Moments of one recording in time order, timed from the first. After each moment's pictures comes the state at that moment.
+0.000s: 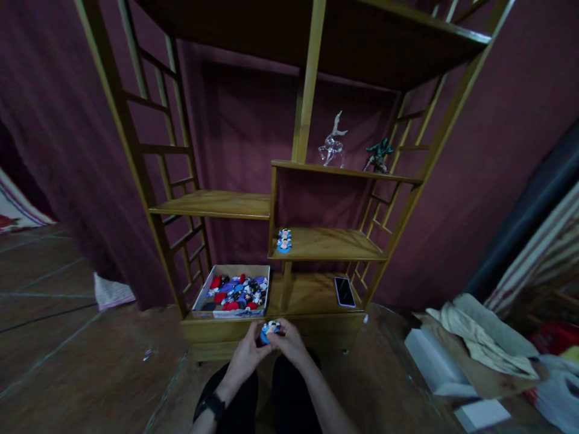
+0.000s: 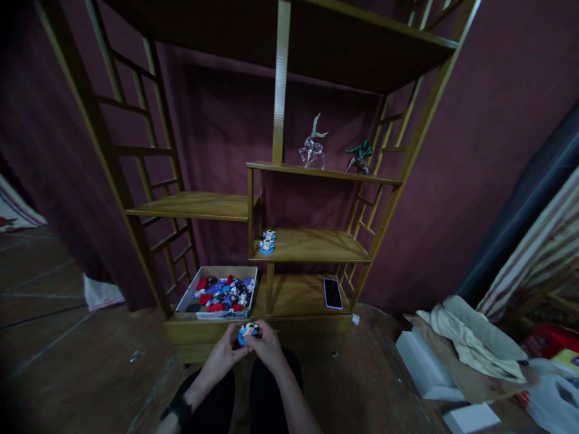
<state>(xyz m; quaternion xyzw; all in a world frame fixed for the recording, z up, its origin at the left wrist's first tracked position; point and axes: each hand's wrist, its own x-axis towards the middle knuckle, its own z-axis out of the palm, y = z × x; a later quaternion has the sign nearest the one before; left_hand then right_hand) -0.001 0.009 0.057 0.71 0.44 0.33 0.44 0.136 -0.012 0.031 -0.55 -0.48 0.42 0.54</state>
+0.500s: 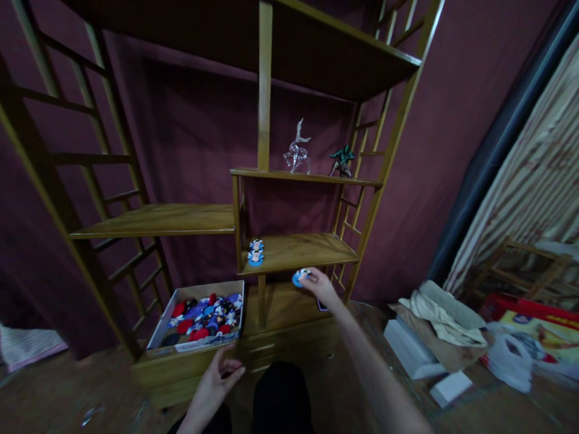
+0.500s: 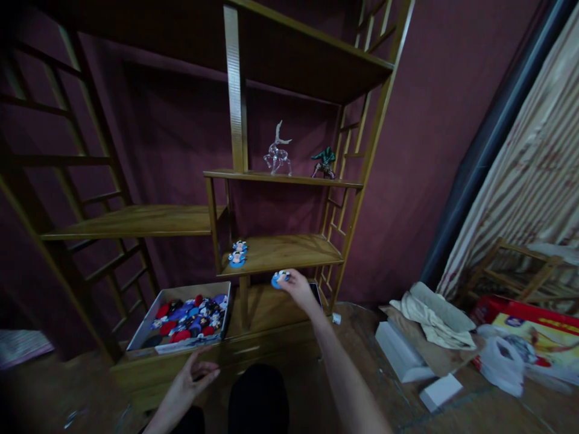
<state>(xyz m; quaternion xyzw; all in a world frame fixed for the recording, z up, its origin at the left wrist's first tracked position) -0.008 0.040 0.021 0.67 0.40 0.35 0.53 0.304 0.009 0.159 -0.49 -0.48 0.31 0.66</state>
